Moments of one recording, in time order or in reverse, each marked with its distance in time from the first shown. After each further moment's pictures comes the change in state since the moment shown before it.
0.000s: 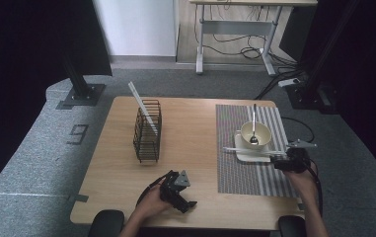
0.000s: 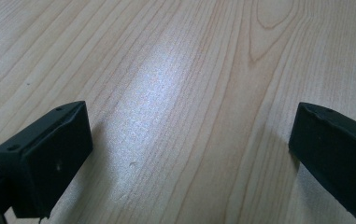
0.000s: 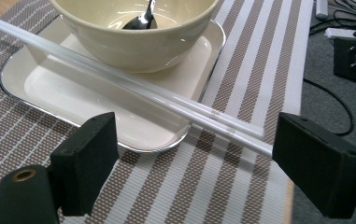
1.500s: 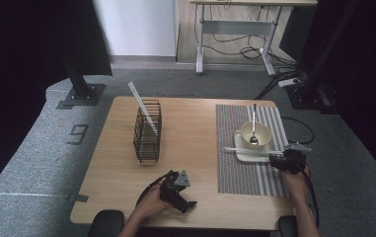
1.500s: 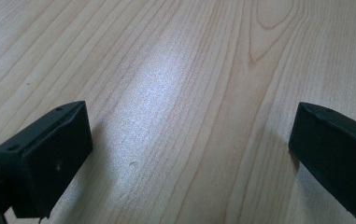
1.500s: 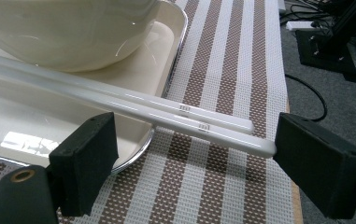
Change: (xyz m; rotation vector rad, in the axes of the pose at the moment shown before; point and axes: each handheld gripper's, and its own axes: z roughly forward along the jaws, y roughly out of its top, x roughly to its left) left arm 0.000 0.000 0.000 0.000 0.000 0.001; right arm -0.003 -0.017 0.034 -0.032 -0.134 0.090
